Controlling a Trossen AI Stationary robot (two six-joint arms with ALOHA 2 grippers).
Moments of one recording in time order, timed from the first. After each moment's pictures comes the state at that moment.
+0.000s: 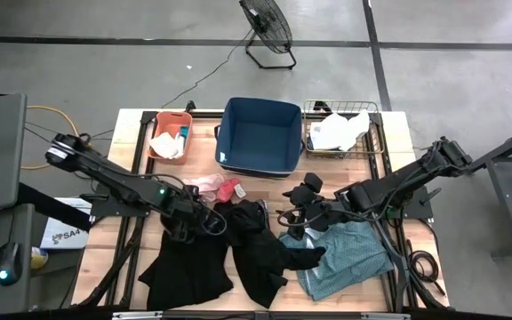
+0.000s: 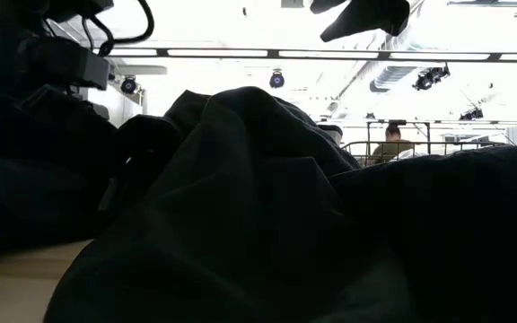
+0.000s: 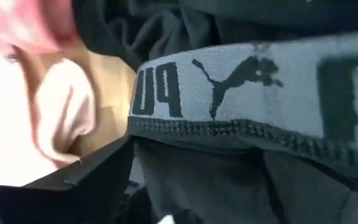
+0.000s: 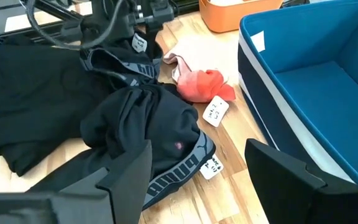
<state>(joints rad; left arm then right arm) -0.36 1.27 0.71 -0.70 -0.12 -0.21 0.41 1.44 1.13 -0.41 0.58 0.56</state>
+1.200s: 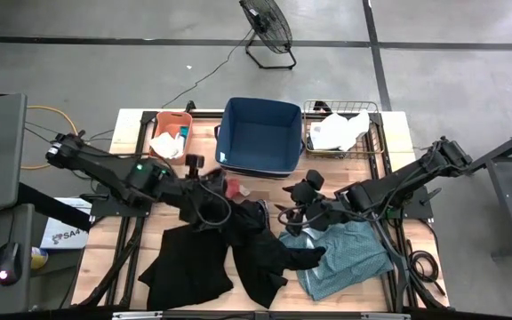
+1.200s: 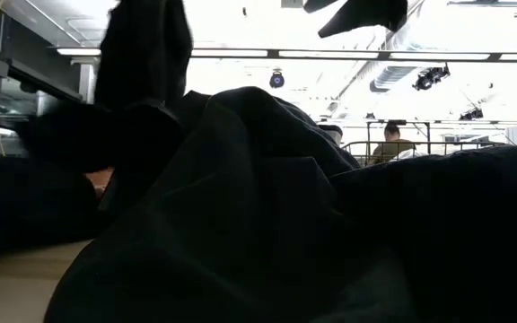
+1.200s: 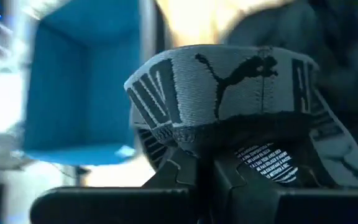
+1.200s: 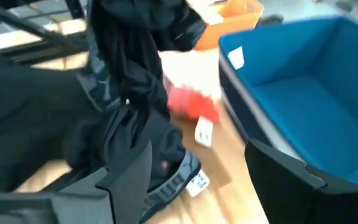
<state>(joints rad) -0.36 1.28 1.35 -1.10 -0.54 0.01 0.41 1.44 1.13 -0.39 0.68 0.55</state>
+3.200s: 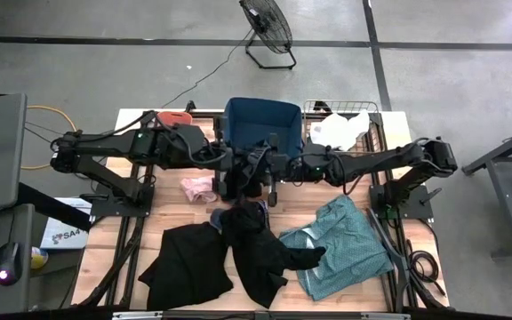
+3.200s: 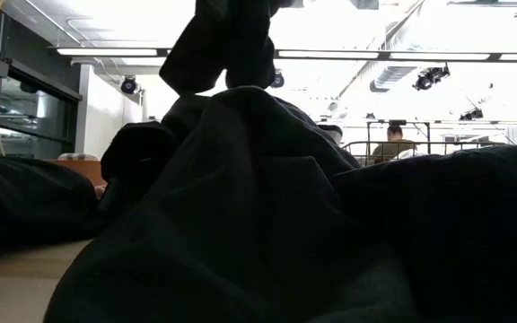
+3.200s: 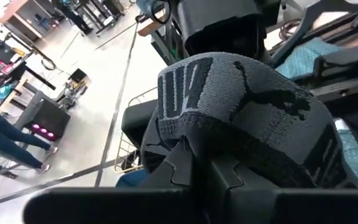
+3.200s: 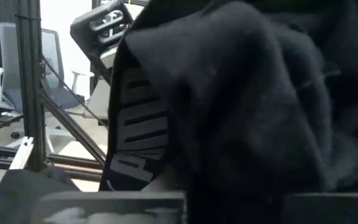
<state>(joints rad) -0.09 1.34 1.58 -0.56 -0.32 0.46 0.05 1.55 1.13 0.51 0.03 -0.15</state>
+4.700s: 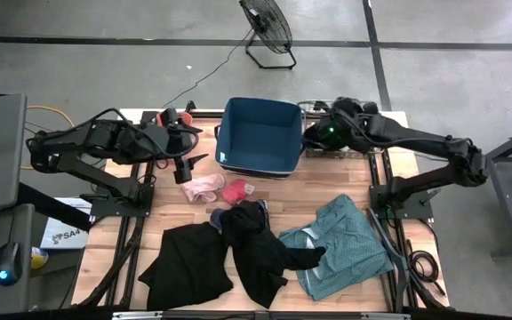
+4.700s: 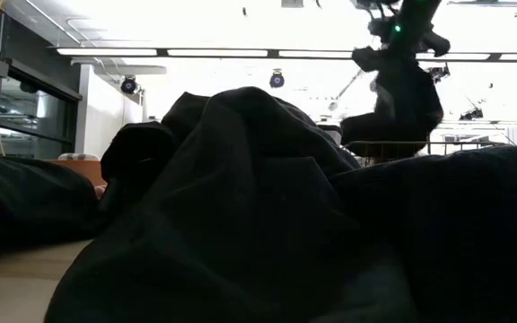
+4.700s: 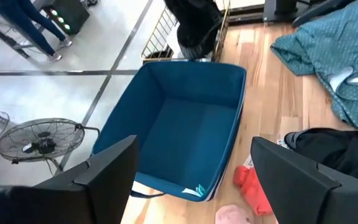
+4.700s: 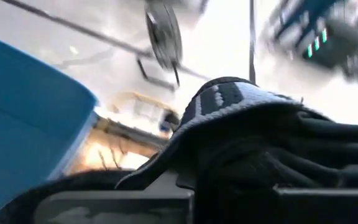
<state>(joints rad) -0.11 1.09 1.51 -1.01 -0.53 0.03 -0.36 1.24 1.13 -0.87 0.91 0.57</state>
